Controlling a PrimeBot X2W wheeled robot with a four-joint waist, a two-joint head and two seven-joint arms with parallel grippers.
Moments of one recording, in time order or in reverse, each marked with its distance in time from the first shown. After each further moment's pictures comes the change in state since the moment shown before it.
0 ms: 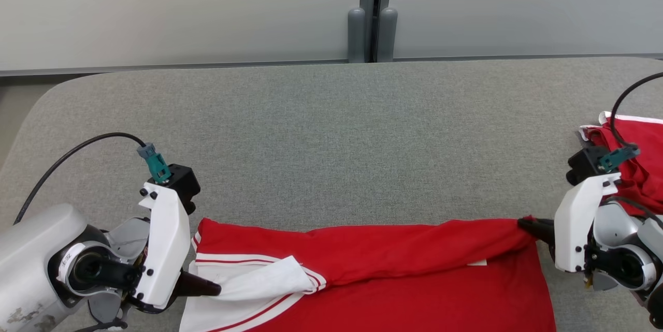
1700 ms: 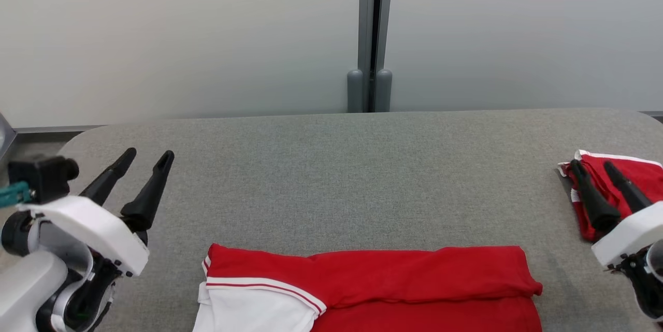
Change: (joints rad) left arm 0.311 -0.005 0.313 0.033 0.319 0.191 -1.083; right arm 0.171 -0.008 -0.191 0.001 -0.035 0.000 -0.702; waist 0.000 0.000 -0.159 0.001
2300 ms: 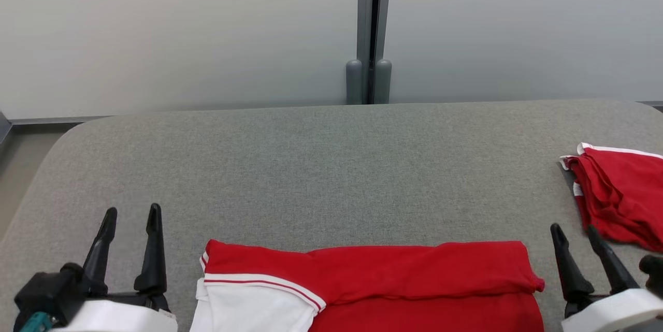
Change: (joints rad) left arm 0.569 -0.338 0.573 -0.143 0.533 0.113 -0.128; right arm 0.357 0.254 -0.376 -0.184 -0.400 0.000 -0.036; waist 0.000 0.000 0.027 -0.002
